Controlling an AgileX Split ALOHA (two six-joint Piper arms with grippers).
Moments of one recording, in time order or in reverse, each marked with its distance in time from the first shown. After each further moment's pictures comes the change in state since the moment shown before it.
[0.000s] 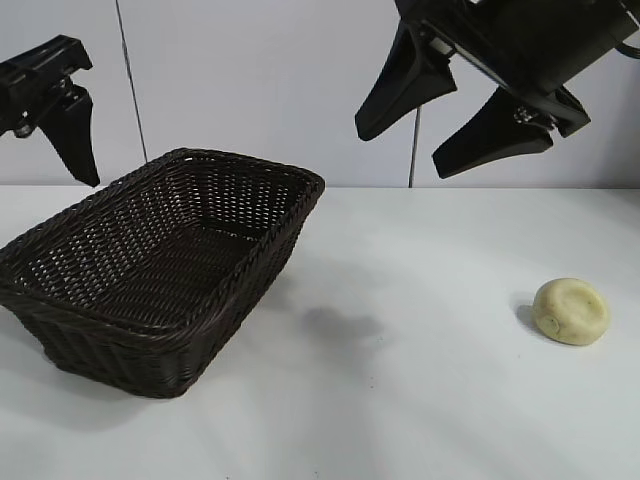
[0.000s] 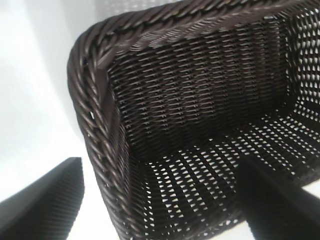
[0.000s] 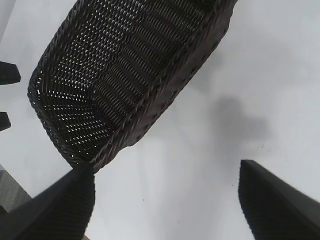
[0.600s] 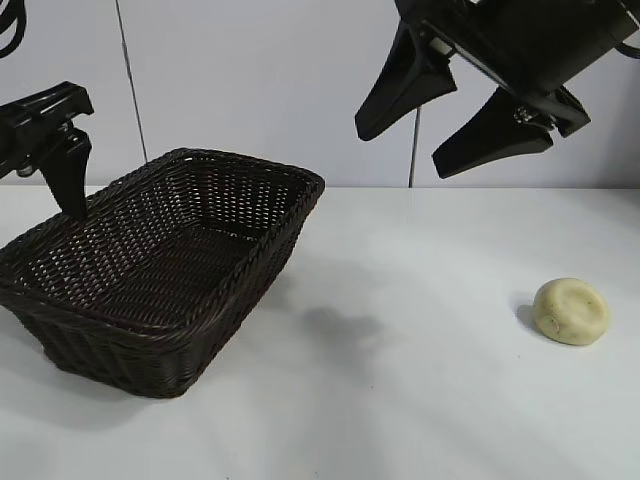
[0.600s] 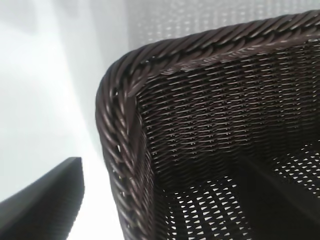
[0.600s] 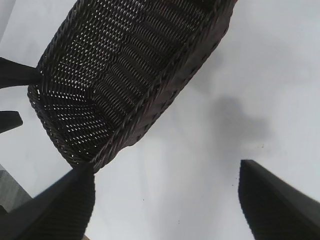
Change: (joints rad) left arm 0.000 0.001 0.067 0.039 -0.059 -0.053; right arm 0.000 0.000 0.000 0.000 0.000 0.000
